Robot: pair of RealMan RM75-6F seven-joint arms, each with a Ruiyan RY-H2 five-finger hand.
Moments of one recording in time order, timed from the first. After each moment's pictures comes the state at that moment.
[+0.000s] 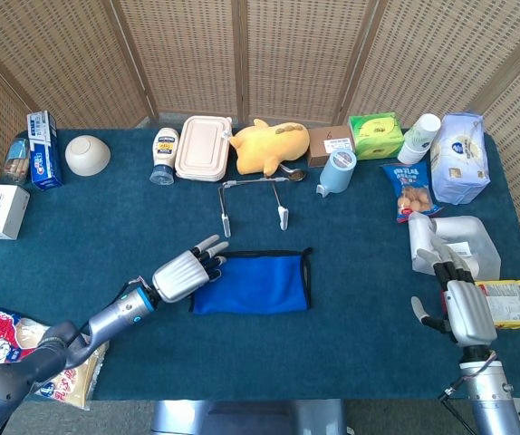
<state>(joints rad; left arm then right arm) -0.78 -1.86 0.13 -0.62 1.83 1.29 -0.18 0.18 -1.15 0.12 -1.91 -1.35 1.39 -0.01</state>
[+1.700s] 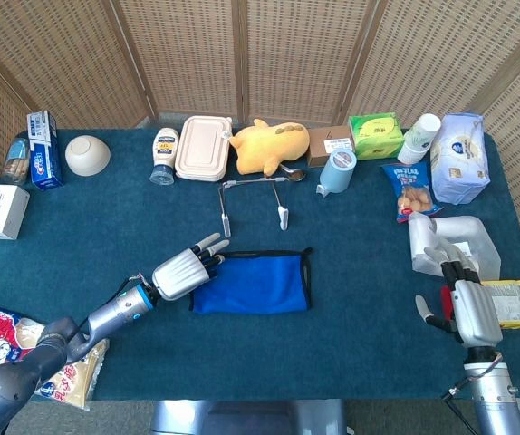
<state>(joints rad) -0.80 -1.89 0.16 -0.55 1.83 1.32 -0.20 0.16 -1.14 0.13 -1.92 -1.35 1.41 0.03</state>
